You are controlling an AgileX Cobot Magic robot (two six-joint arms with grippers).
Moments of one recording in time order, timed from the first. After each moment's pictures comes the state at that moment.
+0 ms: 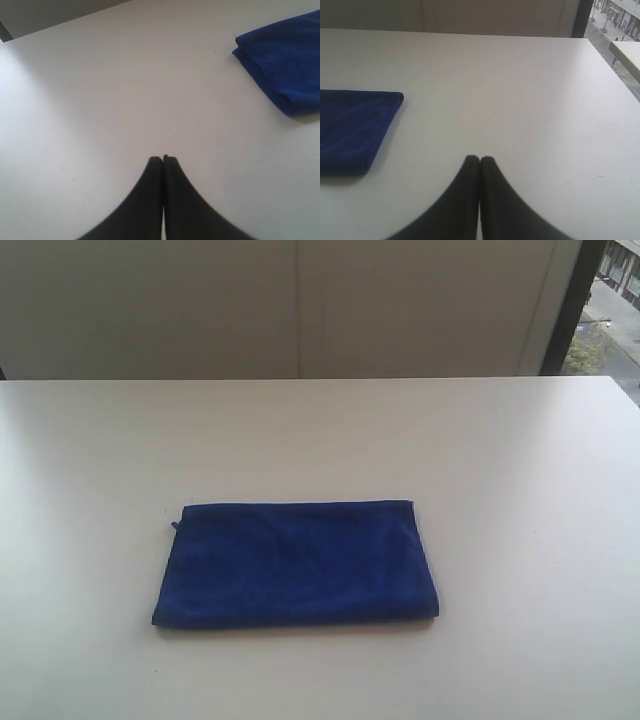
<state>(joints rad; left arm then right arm) -0.11 0.00 0.02 -0.06 0.42 0.29 -0.05 0.01 -0.01 -0.06 0.36 0.07</state>
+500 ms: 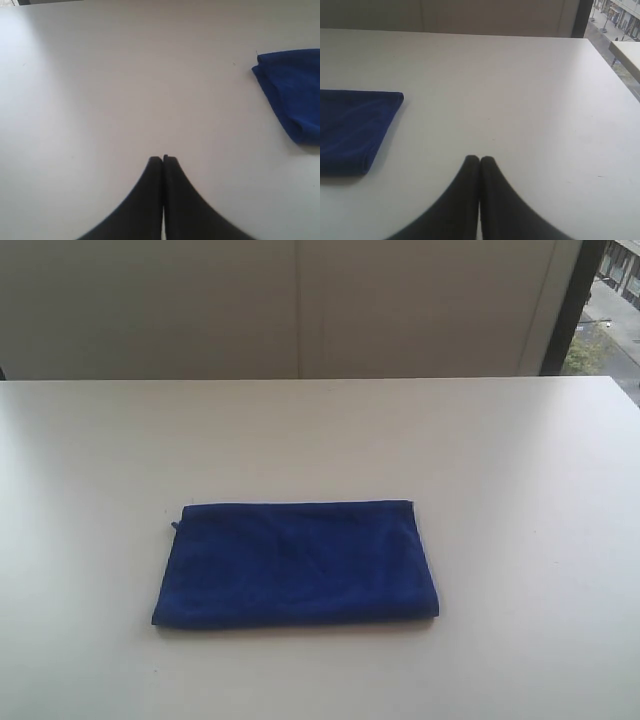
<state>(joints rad) -0.04 0.00 0.02 -0.06 0.42 0.09 -0.05 0.01 -0.01 -0.06 0.36 0.07</state>
